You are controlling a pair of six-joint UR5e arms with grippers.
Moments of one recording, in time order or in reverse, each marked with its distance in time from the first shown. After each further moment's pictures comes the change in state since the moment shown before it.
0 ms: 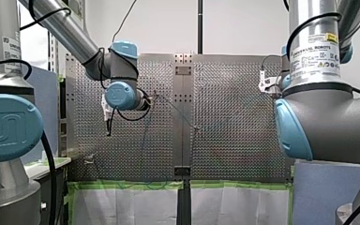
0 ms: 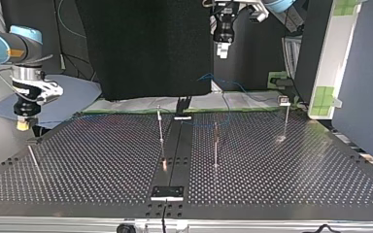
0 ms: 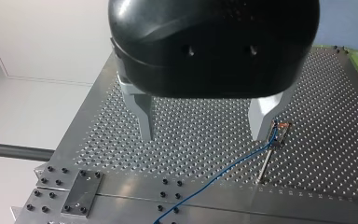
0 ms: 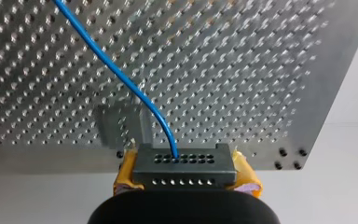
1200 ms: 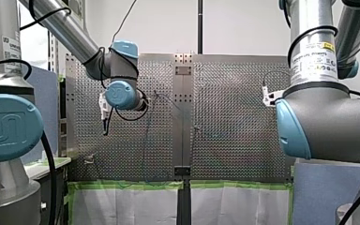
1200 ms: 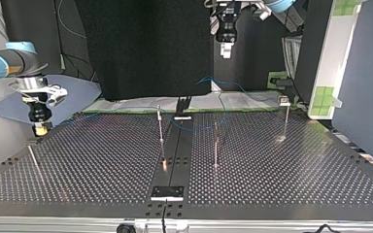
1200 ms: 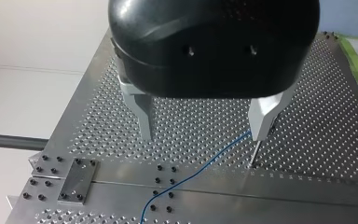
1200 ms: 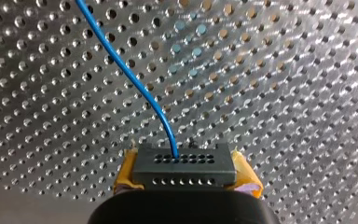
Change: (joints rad) left arm 0.000 0.000 0.004 -0.025 -0.043 0.020; right arm -0.066 0.177 -0.124 0.020 -0.309 -0.150
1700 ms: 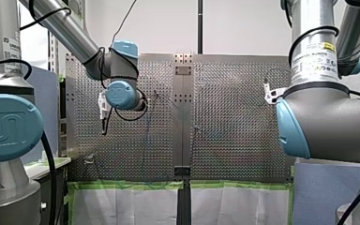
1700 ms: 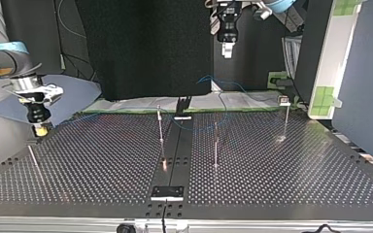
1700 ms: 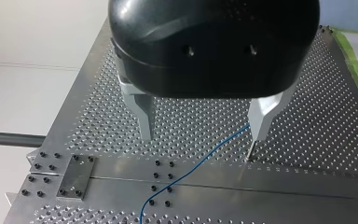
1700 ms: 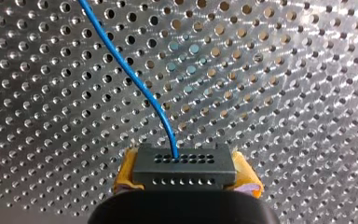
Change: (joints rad) left arm 0.000 0.000 0.000 -0.002 -0.014 0.017; right arm -0.028 -0.001 -0.037 0.070 -0.100 0.018
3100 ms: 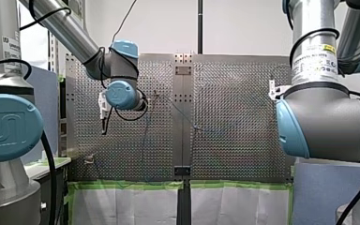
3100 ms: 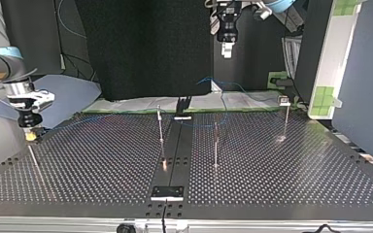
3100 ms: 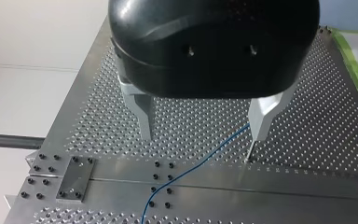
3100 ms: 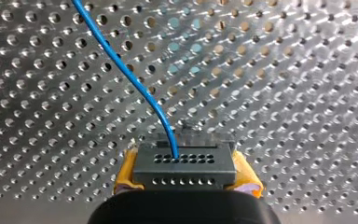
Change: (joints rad) left arm -0.003 0.000 0.001 0.000 0.000 0.005; right arm -0.018 0.035 -0.066 0.006 0.029 0.103
